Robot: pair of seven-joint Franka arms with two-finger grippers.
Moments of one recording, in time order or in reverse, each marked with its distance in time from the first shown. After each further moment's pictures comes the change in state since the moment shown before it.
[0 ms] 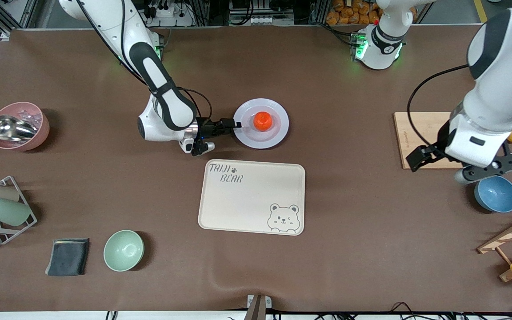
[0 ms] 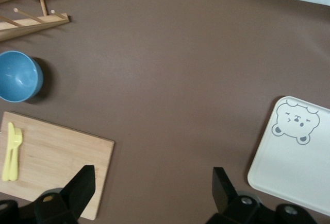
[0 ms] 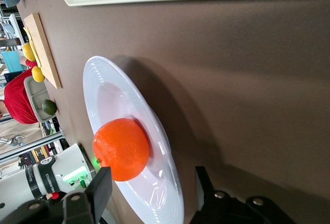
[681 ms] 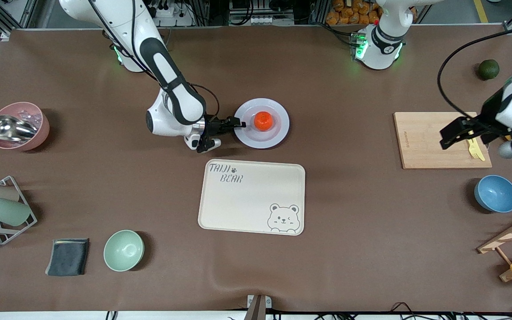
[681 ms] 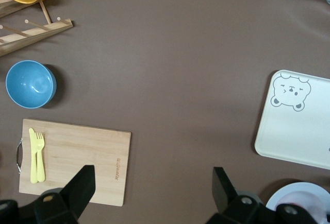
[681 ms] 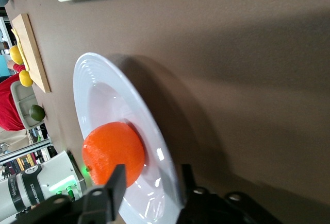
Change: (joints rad) left arm -0.177 -0.108 0.344 0.026 -0.189 -0.093 0.304; right arm 0.063 0.005 0.002 0.000 0.047 0.085 -0.009
